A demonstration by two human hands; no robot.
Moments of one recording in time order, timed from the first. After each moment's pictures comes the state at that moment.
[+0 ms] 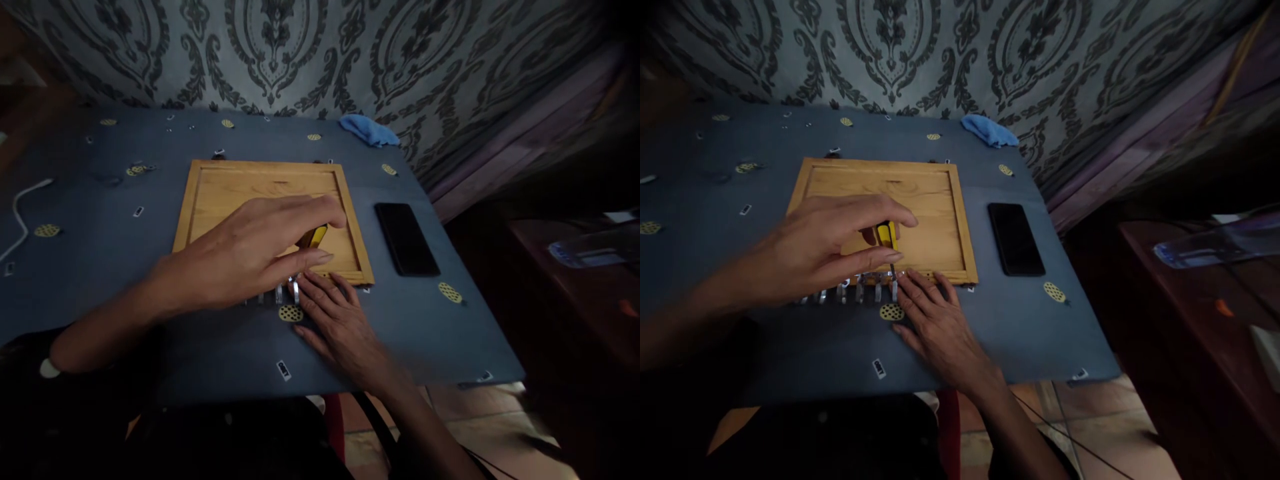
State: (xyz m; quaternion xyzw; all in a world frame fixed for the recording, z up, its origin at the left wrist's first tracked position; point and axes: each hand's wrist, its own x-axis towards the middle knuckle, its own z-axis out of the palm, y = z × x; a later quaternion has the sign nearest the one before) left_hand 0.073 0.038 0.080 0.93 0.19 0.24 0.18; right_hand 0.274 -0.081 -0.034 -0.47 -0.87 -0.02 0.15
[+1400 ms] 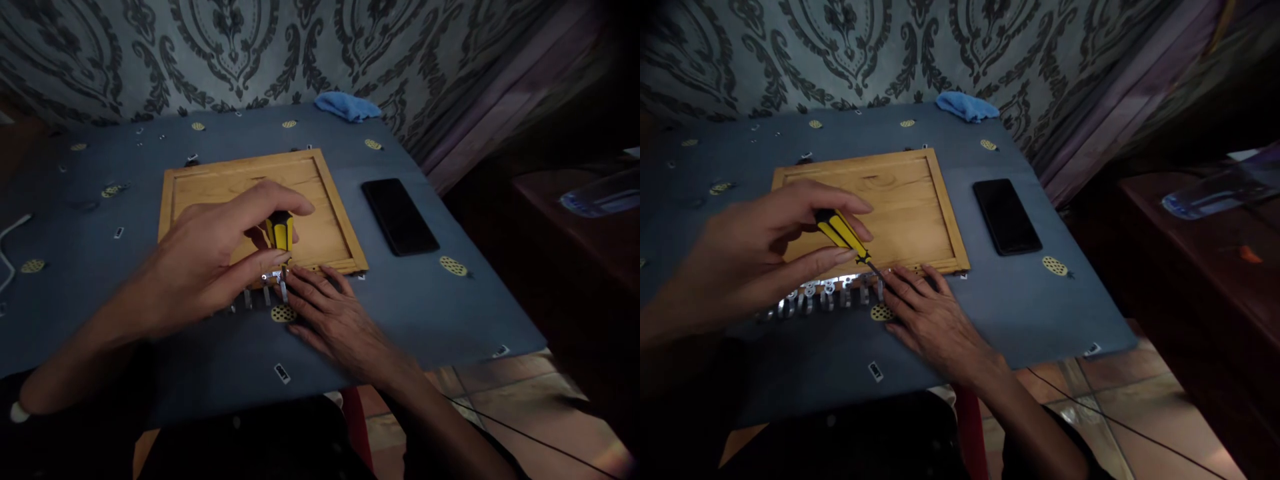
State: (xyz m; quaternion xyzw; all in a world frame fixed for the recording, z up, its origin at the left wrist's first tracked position) left_hand 0.073 0.032 0.092 0.92 0.23 0.24 0.21; right_hand 0.275 -0.081 -0.028 -0.48 -0.86 0.05 0.17
